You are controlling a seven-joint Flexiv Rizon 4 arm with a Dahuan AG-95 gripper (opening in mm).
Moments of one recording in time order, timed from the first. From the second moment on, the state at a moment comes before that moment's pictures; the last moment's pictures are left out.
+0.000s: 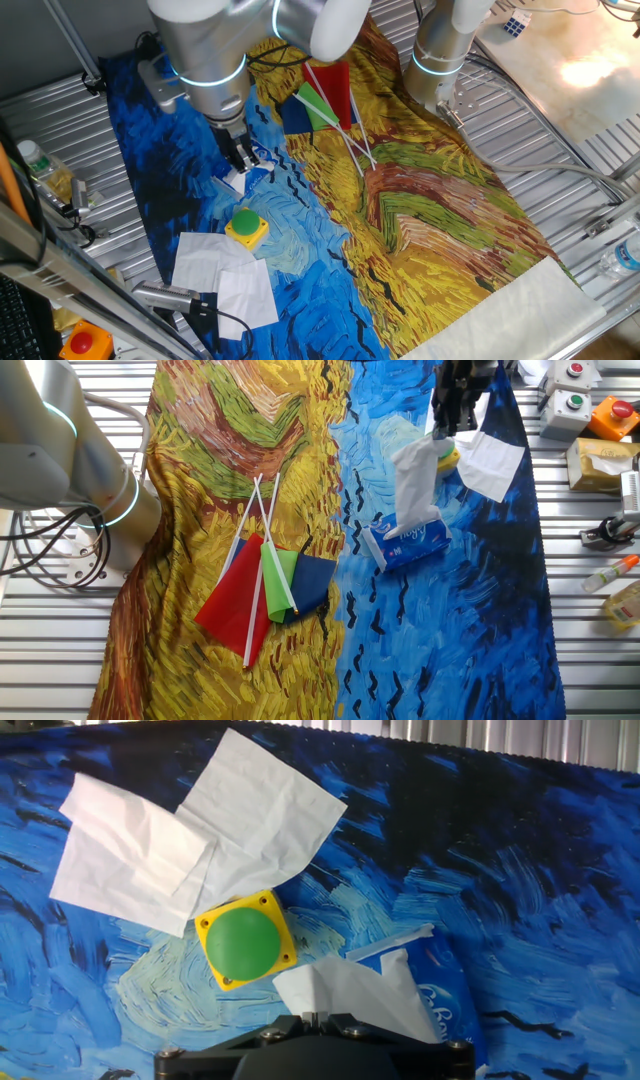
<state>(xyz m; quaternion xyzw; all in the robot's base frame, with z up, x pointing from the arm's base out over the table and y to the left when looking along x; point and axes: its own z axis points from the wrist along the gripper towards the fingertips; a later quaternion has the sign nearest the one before) 0.550 0.092 0.198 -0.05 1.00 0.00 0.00</state>
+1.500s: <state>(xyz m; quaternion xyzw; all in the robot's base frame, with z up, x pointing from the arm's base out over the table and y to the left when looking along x) 0.552 0.092 0.195 -0.07 1.00 0.03 -0.01</state>
